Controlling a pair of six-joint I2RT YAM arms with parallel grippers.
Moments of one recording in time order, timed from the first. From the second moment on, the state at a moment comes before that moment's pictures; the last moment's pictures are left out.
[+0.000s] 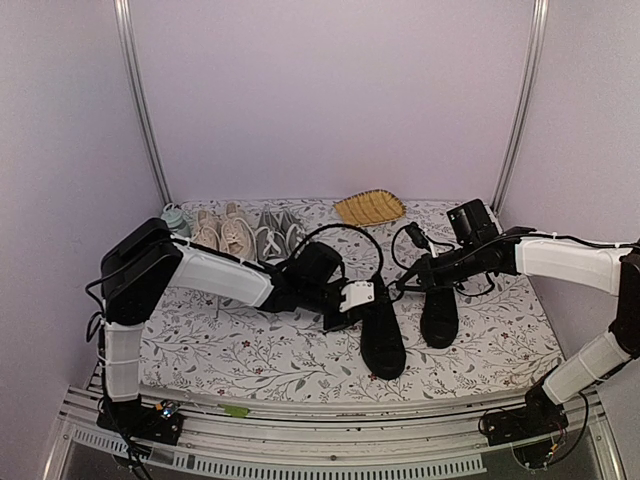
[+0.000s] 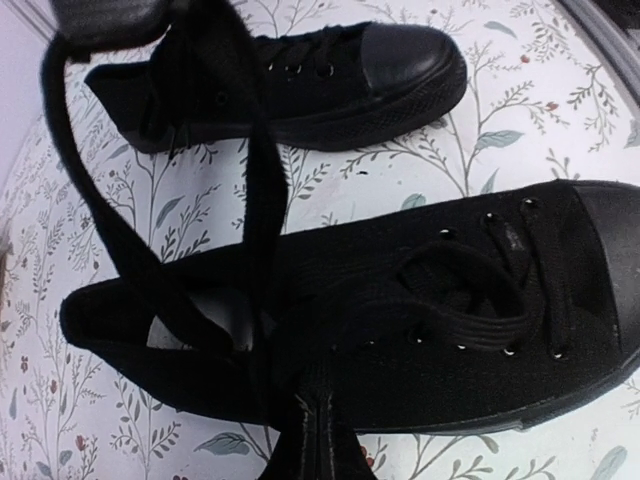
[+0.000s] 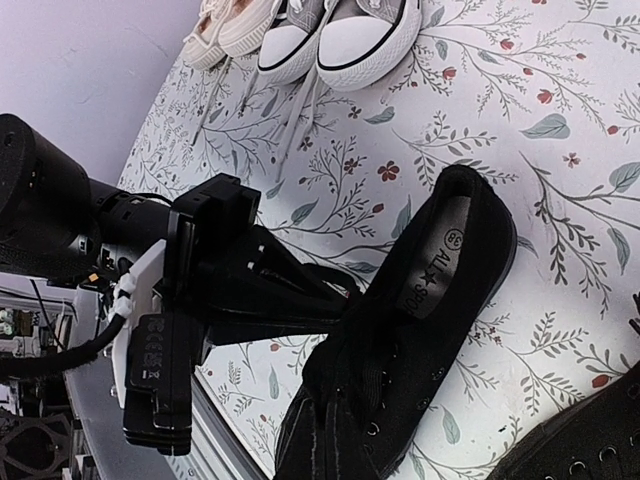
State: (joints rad) left arm -0.95 2.09 1.29 0.11 0.27 0.61; right arm 0.50 1.45 0.94 -0.34 -0.58 0.29
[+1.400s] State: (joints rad) left arm -0.96 1.91 1.19 0.12 0.44 0.66; right arm 0.50 1.28 0.92 -0.41 -0.67 0.36
